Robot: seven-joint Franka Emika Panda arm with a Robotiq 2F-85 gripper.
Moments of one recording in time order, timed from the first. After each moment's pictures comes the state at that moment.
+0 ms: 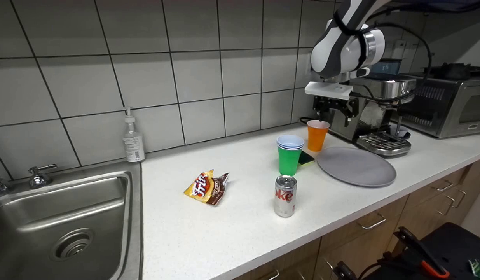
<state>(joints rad) -0.08 0.30 -0.30 -2.11 -0.16 2.53 0.93</state>
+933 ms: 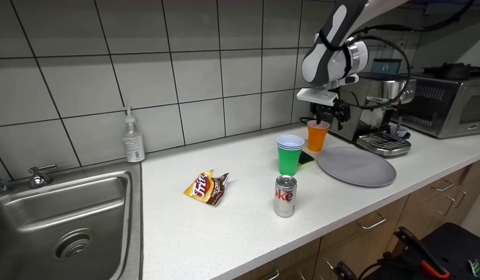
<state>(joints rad) -0.05 0.46 -0.32 -1.95 -0.16 2.48 1.09</state>
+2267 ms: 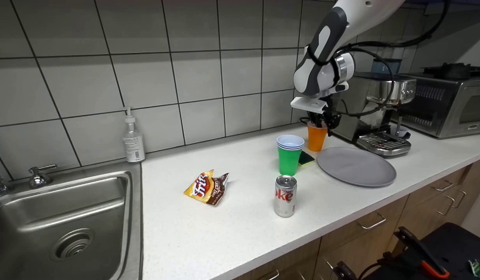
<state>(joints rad) -0.02 0.60 -0.34 -1.83 -0.16 2.45 1.18</state>
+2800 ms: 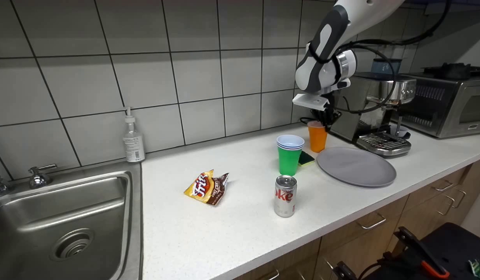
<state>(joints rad) -0.02 0.60 -0.37 -1.81 -0.16 2.45 1.18</state>
